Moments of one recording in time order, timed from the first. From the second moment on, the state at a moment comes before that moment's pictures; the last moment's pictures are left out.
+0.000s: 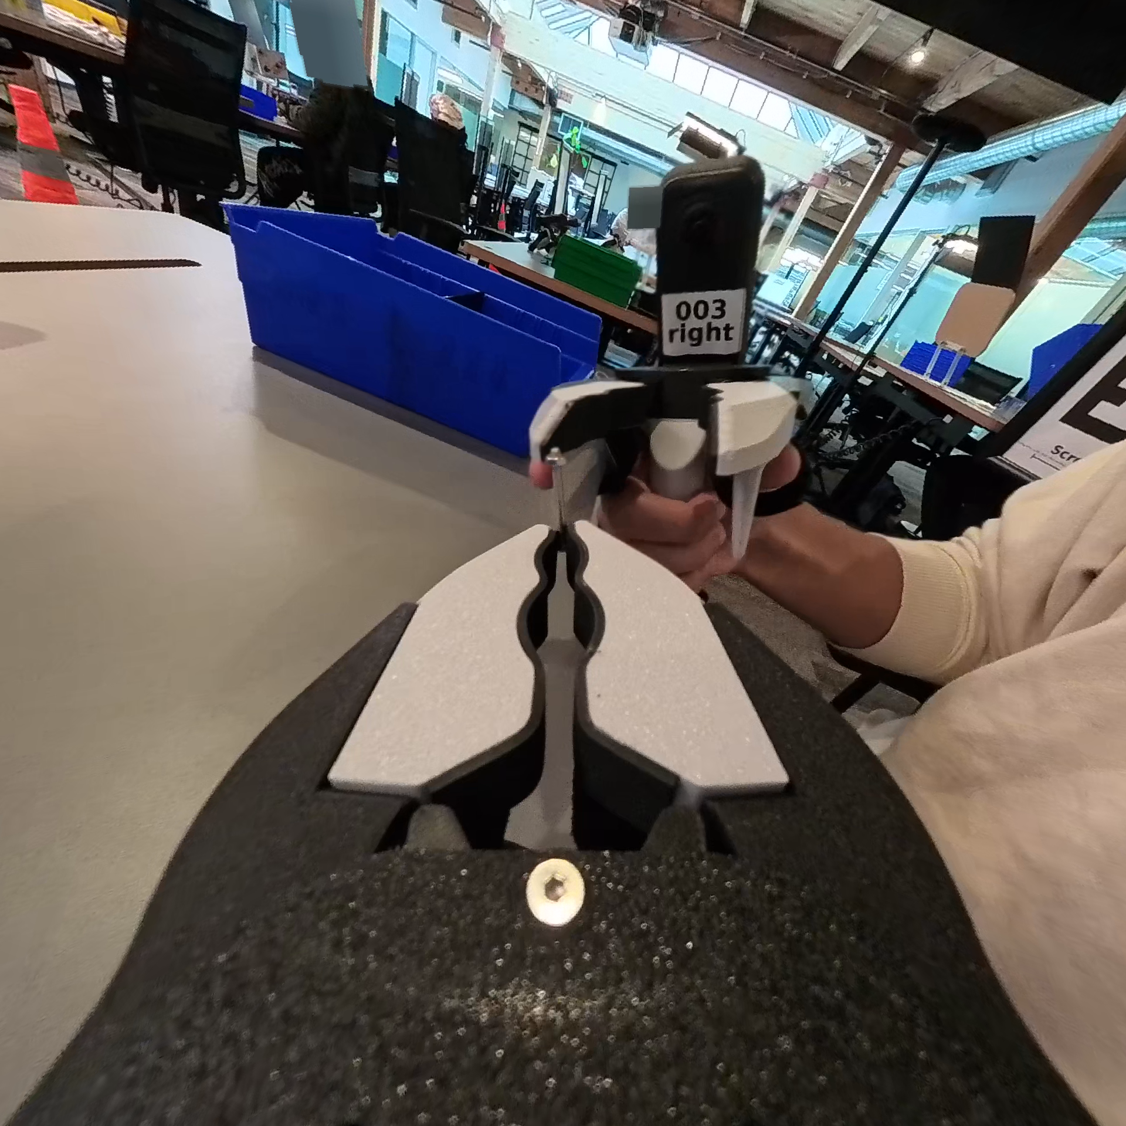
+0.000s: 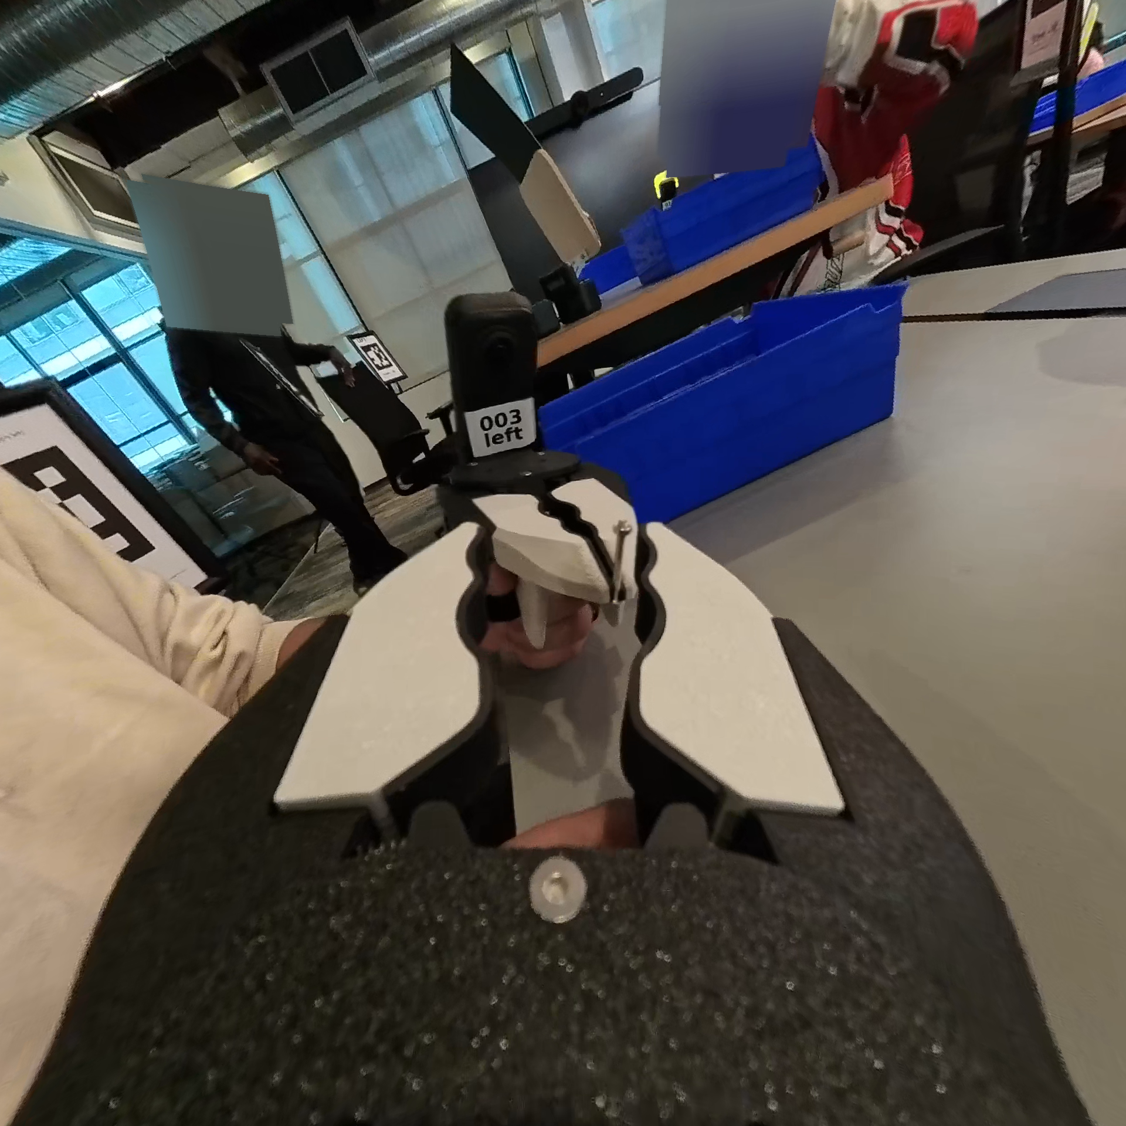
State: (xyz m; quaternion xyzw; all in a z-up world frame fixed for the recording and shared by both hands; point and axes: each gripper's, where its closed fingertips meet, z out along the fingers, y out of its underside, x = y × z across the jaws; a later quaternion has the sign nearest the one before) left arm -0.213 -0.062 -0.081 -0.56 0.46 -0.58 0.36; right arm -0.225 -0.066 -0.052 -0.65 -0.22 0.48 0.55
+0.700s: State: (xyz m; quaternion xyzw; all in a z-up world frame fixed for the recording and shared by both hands) left arm -0.212 -0.067 -0.079 -0.56 0.48 -0.58 0.36; right arm -0.247 -0.060 -0.053 -0.65 -0.23 0.49 0.53
